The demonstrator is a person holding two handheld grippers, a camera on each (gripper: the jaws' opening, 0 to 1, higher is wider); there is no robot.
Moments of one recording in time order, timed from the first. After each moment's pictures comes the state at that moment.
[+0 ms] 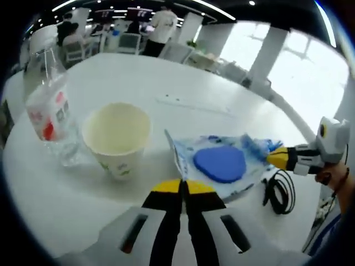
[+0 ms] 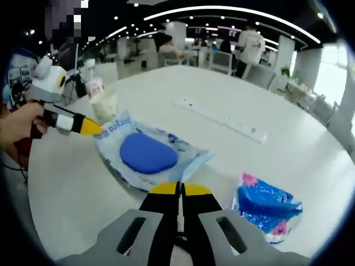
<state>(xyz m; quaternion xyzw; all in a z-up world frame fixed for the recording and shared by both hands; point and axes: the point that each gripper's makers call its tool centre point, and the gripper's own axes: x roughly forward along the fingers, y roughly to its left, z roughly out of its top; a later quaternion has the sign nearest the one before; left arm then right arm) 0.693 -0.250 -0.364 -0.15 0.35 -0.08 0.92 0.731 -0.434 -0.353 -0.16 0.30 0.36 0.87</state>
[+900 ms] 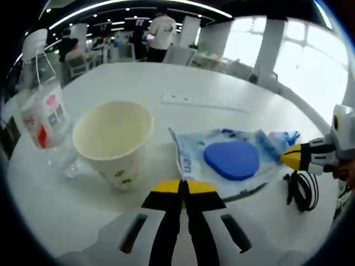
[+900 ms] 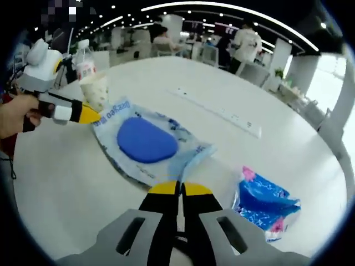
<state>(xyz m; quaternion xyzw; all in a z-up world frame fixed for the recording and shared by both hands) 0.706 -0.246 -0.383 -0.08 0.33 -0.05 0.94 0.736 -0.439 -0.373 -0.23 0.31 0.32 0.87</state>
